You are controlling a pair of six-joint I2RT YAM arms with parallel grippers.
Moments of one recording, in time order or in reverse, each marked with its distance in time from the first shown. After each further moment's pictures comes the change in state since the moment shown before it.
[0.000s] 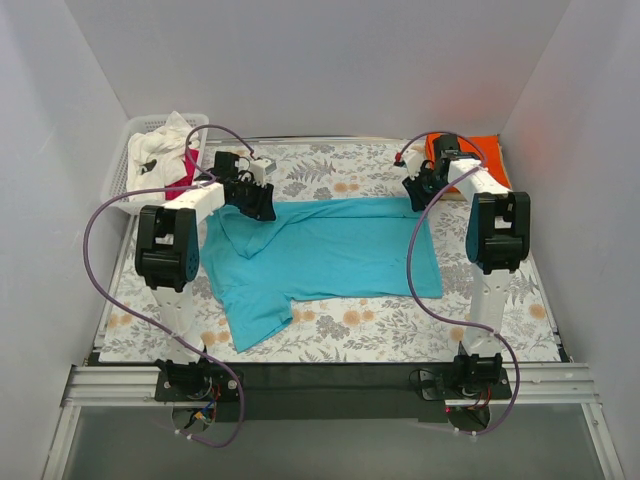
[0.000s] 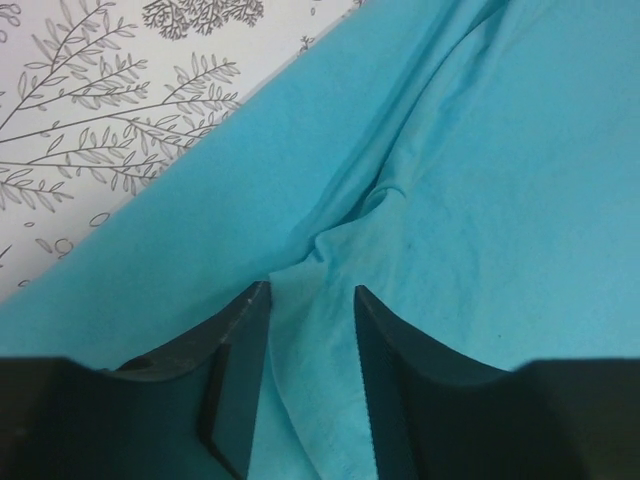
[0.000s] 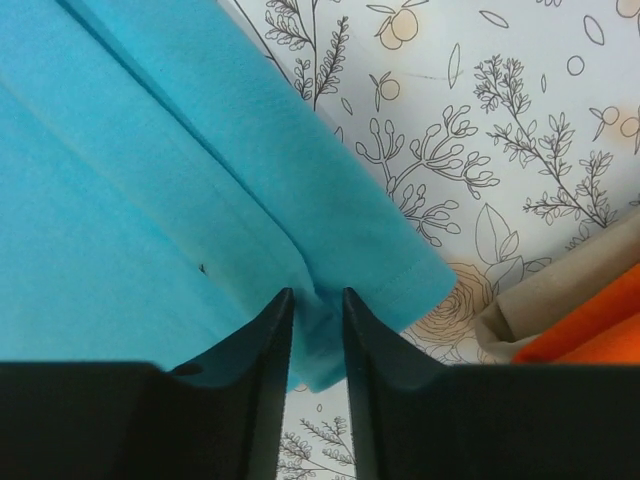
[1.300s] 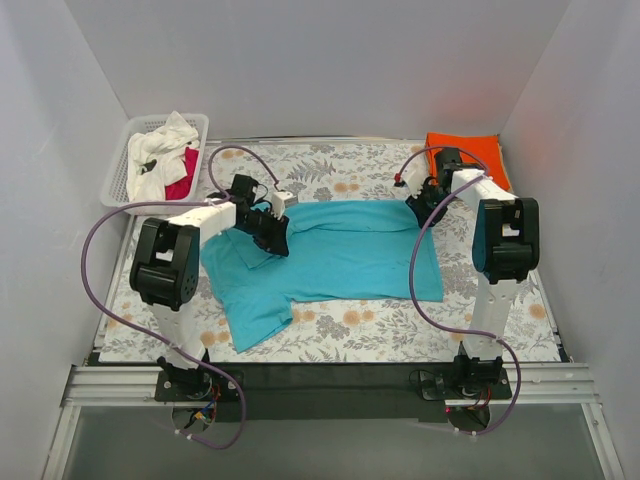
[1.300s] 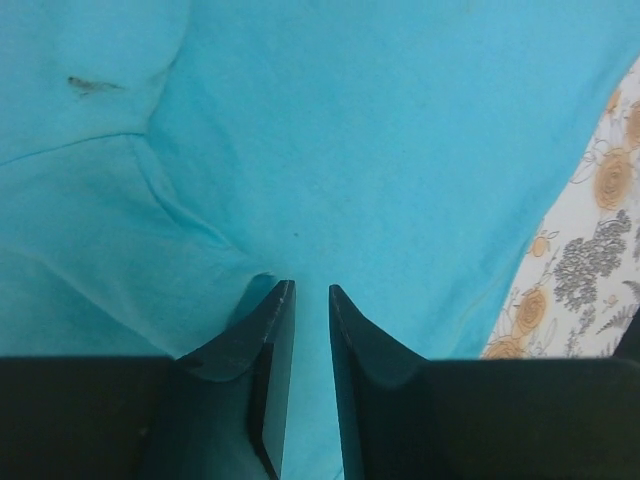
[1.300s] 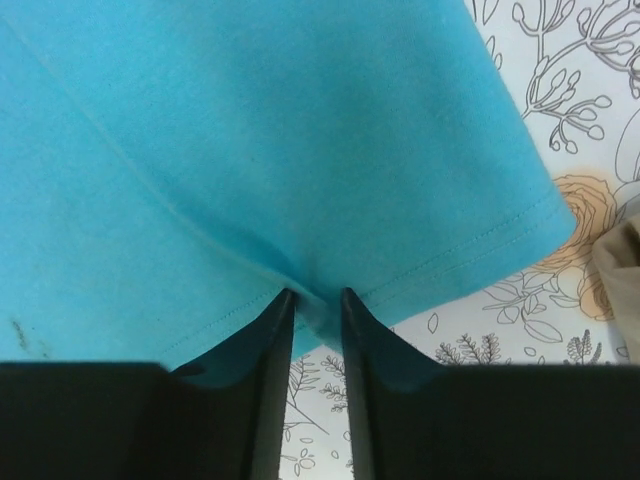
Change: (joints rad) left arm -0.122 -0.159 -0.231 -0.134 0.119 0.124; right arm 0.000 -0.129 -0.204 -0.035 0.045 -0.145
